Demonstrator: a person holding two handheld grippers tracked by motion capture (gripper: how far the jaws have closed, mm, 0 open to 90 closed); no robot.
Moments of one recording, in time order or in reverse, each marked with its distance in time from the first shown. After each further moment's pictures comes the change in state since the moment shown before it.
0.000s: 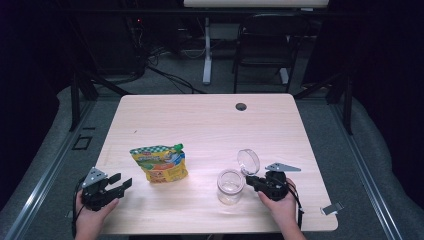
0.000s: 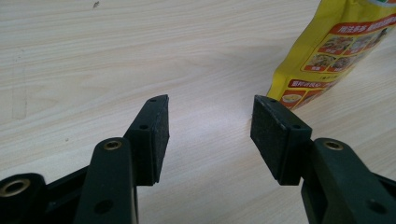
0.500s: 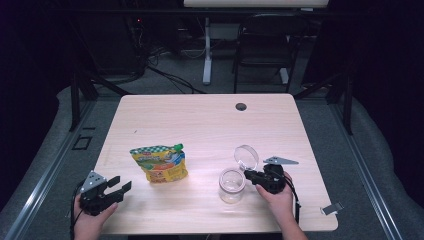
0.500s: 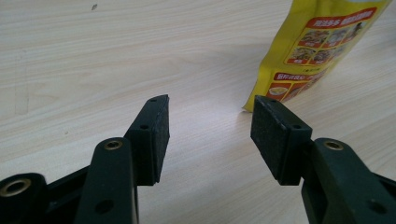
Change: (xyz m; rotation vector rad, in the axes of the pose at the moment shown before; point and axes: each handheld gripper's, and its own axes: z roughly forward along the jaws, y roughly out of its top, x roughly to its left) left arm -0.009 -0.004 -0.010 -0.012 -0.003 0.024; right arm -0.006 0.014 0.013 -0.011 0.034 0.006
